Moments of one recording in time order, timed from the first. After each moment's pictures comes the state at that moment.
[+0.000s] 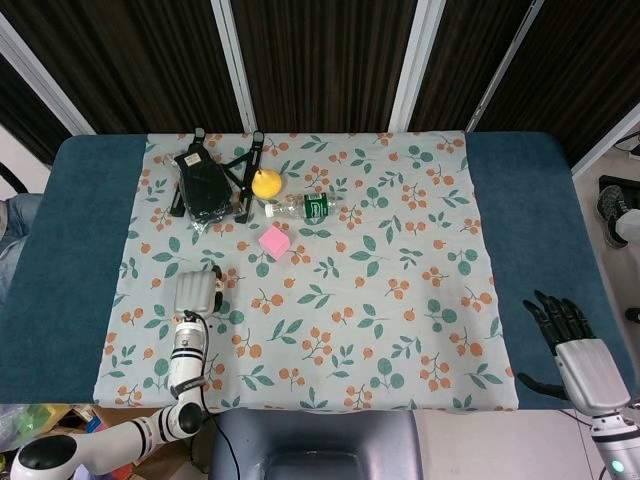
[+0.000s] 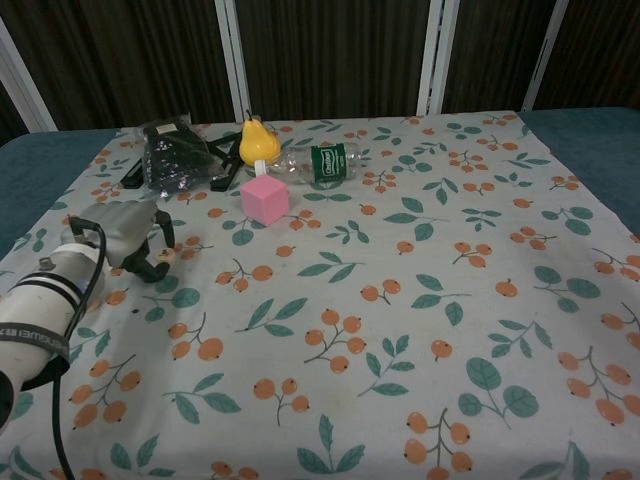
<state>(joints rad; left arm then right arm) -0.68 -1.95 -0.31 -1.03 0.88 1.13 0.68 0.06 -1.06 -0.03 -1.62 -1.66 1.51 0.04</state>
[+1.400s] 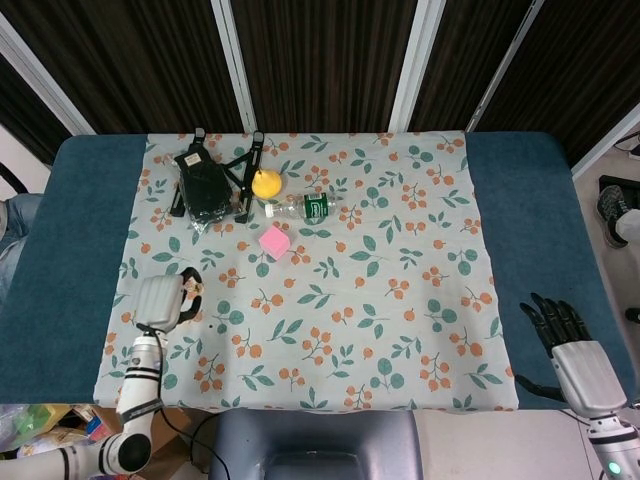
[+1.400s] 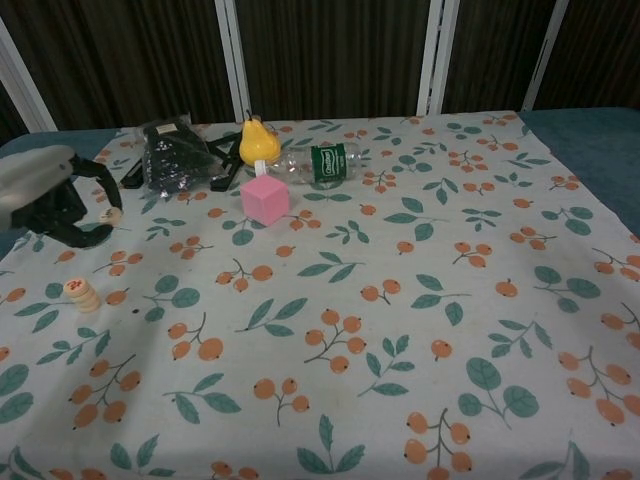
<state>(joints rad) -0.51 -1.57 -0.26 -1.61 0.99 1.26 0.54 0.06 -1.07 -0.03 -1.62 -1.67 1.50 0.01</state>
